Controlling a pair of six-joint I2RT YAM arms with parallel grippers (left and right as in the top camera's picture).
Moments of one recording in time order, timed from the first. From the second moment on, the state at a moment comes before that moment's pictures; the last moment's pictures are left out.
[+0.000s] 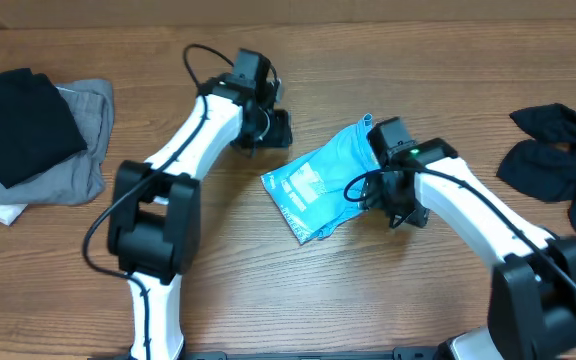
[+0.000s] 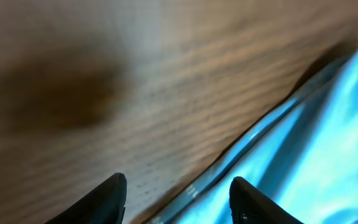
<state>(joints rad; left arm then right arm) -0.34 2.17 1.67 -0.80 0.29 -0.26 0.36 1.70 1.10 -0.95 0.06 0.69</state>
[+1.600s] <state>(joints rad) -0.36 2.04 1.65 -0.73 0.23 -0.14 0.14 1.61 1.14 -0.82 0.09 0.44</state>
